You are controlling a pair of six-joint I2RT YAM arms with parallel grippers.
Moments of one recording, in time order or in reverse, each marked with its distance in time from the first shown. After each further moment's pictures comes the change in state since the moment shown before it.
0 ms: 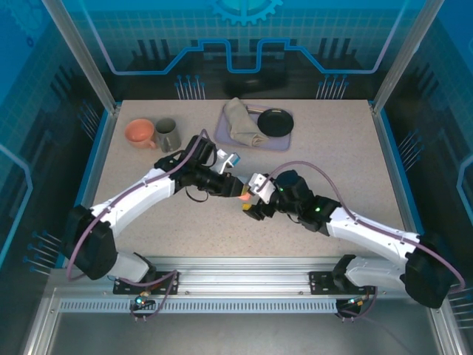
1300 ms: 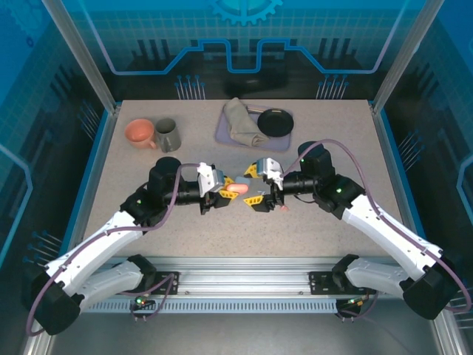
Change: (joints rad) left arm -0.044 -0.449 -0.338 0.476 -0.045 0.687; right arm -0.150 -0.023 0.286 -0.192 -0.637 -0.136
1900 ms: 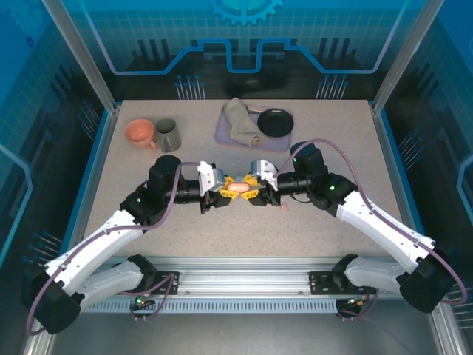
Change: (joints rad) left arm -0.002 0.010 0.025 -0.015 0.018 0.000; right arm 0.013 0.055 0.002 -0.017 0.016 -0.023
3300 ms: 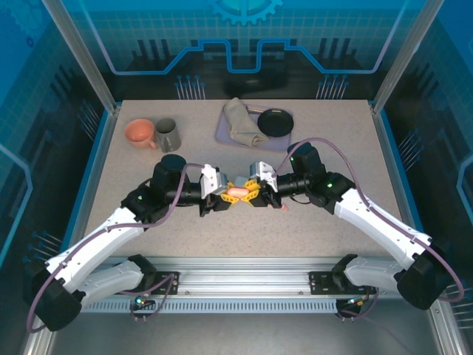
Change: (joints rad) left arm -0.008 0.021 0.030 -0.126 0.014 0.060; right arm -0.014 0.027 0.010 -0.069 -0.065 0.000
